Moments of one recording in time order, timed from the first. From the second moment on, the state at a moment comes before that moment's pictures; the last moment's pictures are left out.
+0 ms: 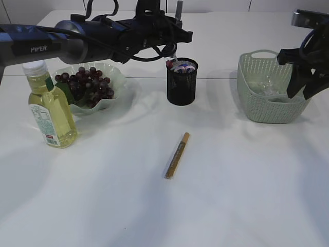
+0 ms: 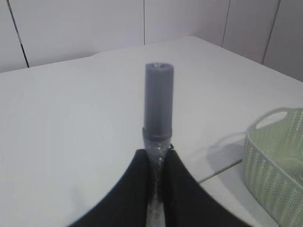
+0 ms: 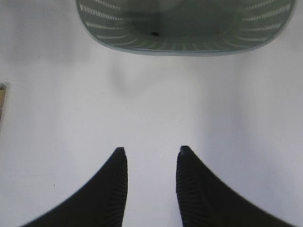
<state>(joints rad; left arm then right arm) -0.52 2.38 -1.97 0.21 -0.14 -0.24 -0.02 1.85 -1.57 0.14 1.14 0.00</state>
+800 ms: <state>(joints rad) -0.52 2.38 -1.97 0.23 -0.17 -0.24 -0.02 1.85 -1.57 0.14 1.14 0.00</state>
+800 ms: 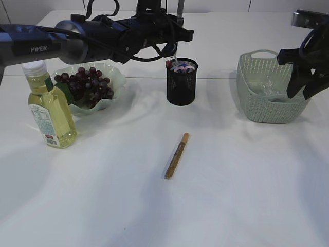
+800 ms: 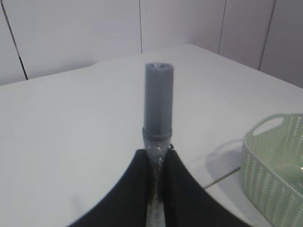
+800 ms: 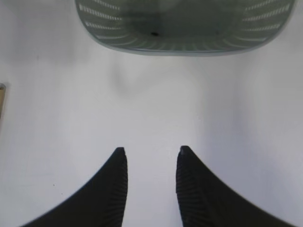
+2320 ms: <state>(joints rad) -0.52 2.38 -1.97 0.11 -0.20 -0.24 -0.02 1.85 -1.57 0.14 1.13 0.00</state>
